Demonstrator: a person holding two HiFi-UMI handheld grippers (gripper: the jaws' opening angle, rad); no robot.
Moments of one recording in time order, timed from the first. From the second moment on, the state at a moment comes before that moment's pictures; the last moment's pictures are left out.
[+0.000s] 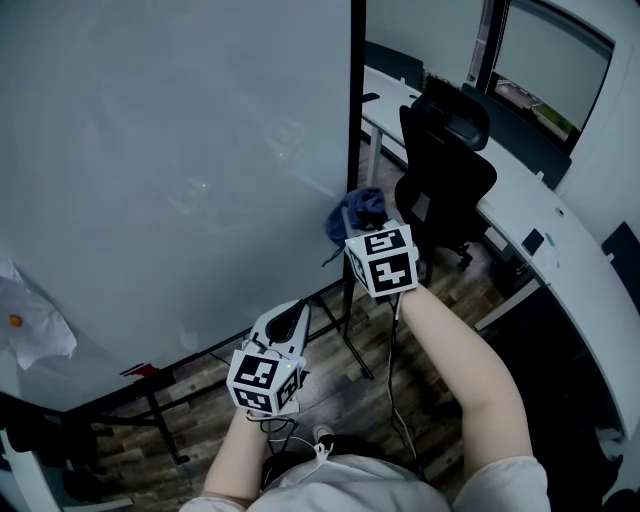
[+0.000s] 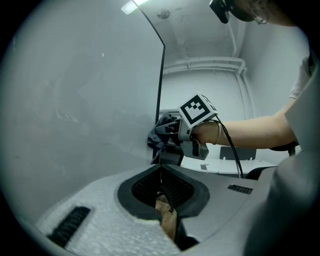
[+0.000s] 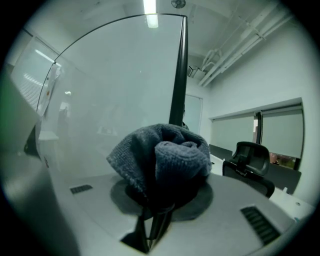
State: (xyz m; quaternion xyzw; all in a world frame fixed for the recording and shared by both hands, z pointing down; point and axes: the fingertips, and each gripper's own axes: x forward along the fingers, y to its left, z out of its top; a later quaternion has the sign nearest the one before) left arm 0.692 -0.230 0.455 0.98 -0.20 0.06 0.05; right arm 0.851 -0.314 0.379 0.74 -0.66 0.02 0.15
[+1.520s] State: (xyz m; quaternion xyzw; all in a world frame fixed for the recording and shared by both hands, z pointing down) left arm 0.665 -0.235 0.611 0.94 -0.23 0.19 0.14; right arm 0.859 -0.307 0.680 0.70 -0.61 0.28 0.22
